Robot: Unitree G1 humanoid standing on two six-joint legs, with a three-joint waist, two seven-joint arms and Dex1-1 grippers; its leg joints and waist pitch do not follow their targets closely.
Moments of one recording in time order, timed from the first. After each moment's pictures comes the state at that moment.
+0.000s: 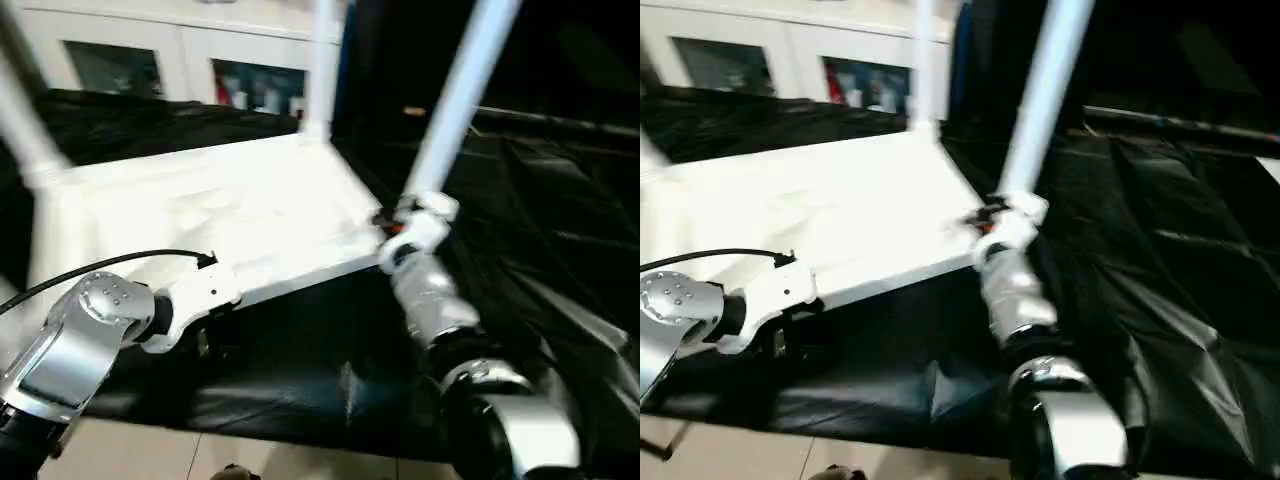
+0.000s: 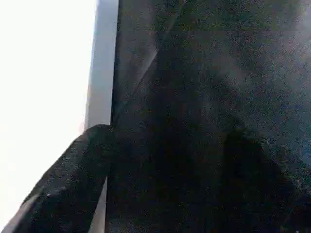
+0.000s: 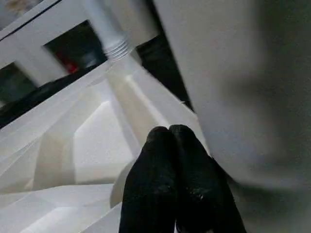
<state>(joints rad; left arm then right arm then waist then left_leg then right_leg) -0.29 0.76 -0.26 -0.20 0.10 0.71 -1.10 -0.78 0.04 -0.30 1.00 0.36 -0.07 0.07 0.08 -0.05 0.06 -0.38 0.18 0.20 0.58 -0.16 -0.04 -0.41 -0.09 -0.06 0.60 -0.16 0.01</state>
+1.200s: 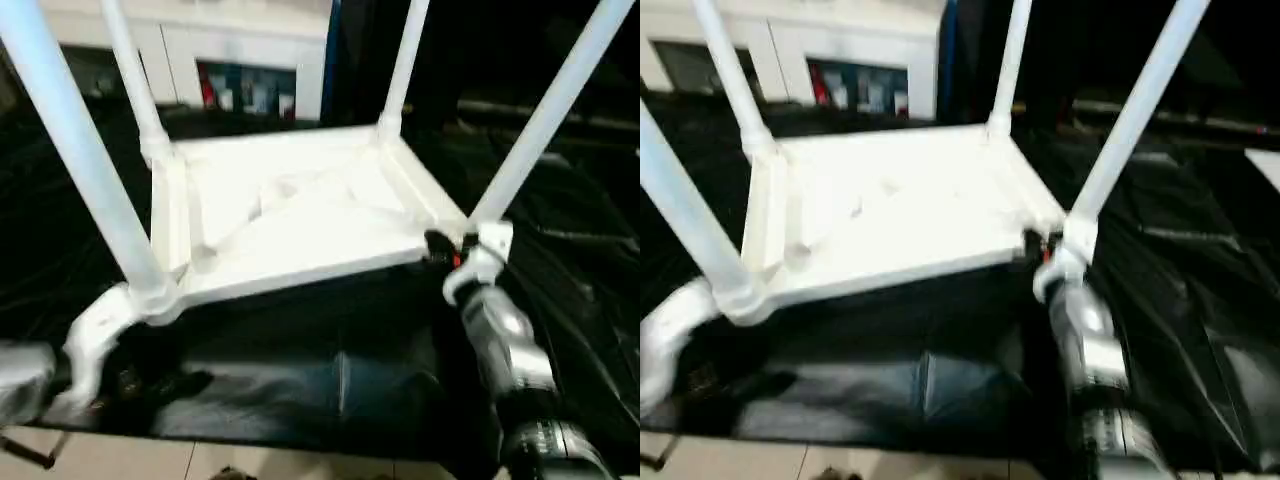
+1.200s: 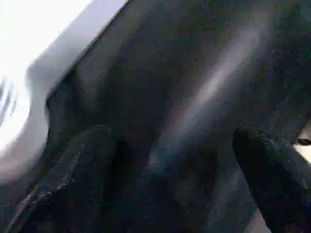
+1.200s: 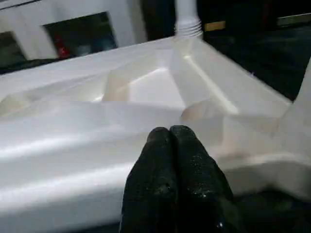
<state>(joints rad) 0.16 0.76 0.25 -0.26 -0.25 0.65 -1.15 -0.40 -0.12 -0.16 0.58 0.28 -0.03 0.33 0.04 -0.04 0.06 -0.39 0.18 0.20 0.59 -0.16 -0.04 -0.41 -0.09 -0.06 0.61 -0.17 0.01</state>
